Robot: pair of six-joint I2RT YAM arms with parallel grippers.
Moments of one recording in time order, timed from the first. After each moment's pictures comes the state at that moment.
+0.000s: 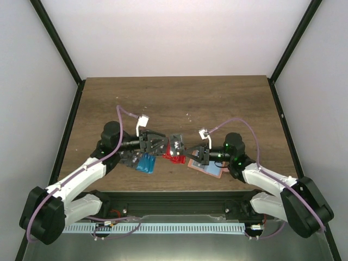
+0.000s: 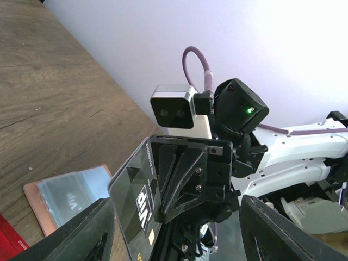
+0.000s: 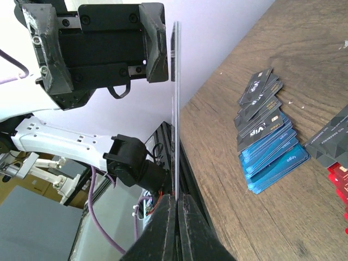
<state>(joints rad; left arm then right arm) -0.48 1.06 0.55 0.43 0.91 -0.73 0.52 1.11 0.34 0.64 -0.95 0.71</state>
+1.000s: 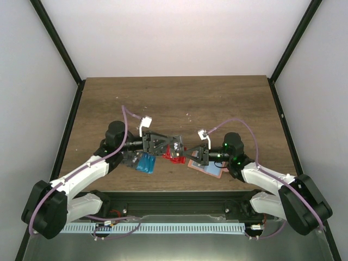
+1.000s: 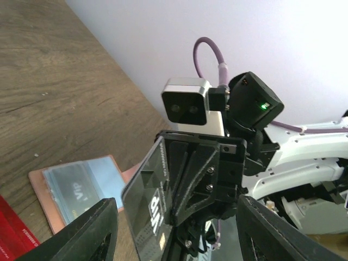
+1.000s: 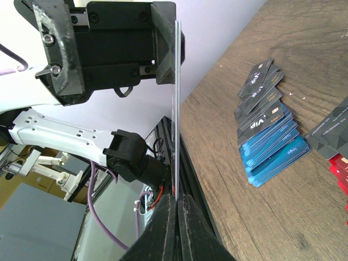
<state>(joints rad) -0.50 1.12 0.55 0.44 0.90 -0.74 0.52 1.14 0.34 0.64 -0.97 0.71</state>
